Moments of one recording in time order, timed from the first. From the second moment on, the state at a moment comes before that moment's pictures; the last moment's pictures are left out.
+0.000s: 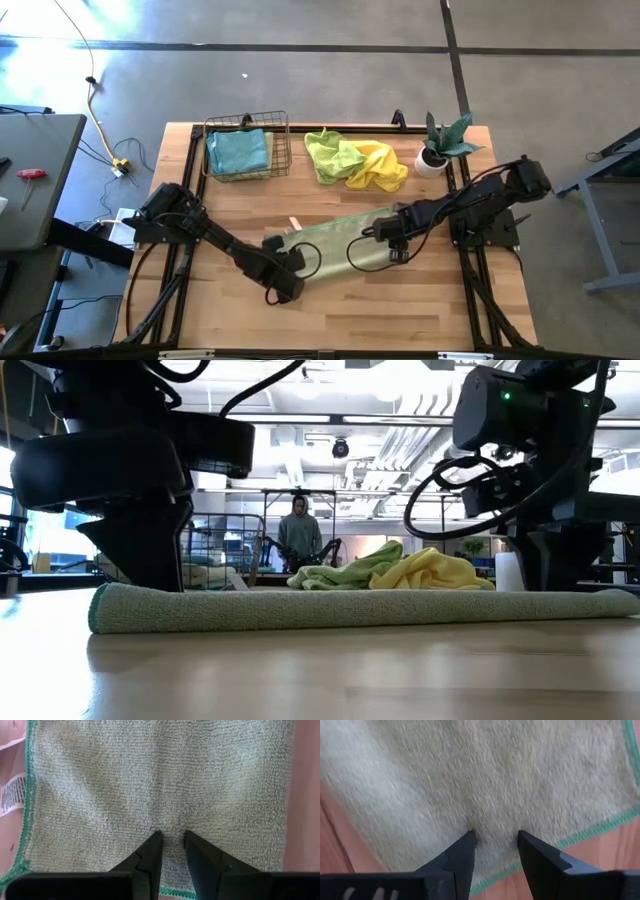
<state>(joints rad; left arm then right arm) -0.40 1.93 1.16 -0.65 -0.28 -0.82 0.19 1.53 0.74 -0.67 0.07 0.32</state>
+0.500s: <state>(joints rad) -0.40 1.93 1.26 -0.72 -0.38 -0.64 0.19 1.43 0.80 -0.82 0.15 0.46</state>
